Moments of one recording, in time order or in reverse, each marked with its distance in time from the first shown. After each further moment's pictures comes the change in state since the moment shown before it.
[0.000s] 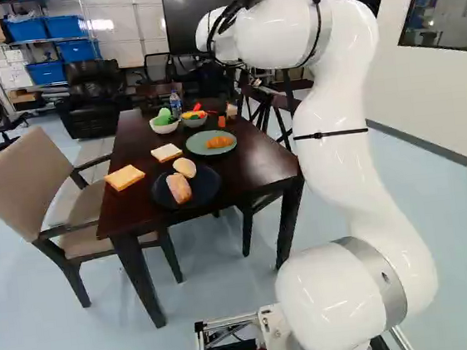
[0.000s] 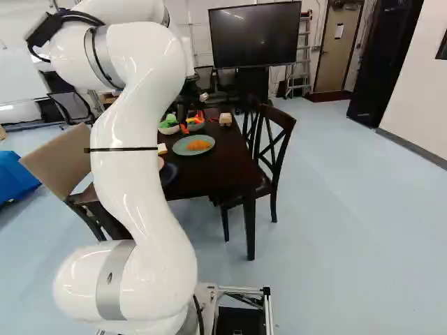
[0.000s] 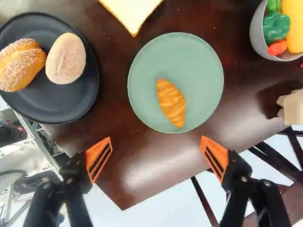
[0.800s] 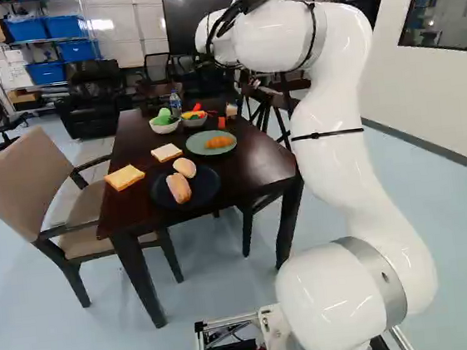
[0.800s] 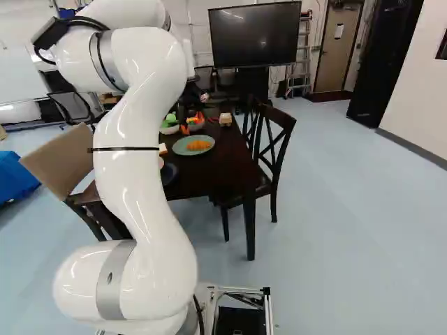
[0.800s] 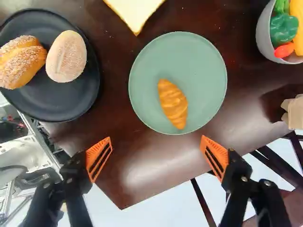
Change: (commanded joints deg) arm 0.2 -1.4 -2.5 0.1 -2.8 -1.8
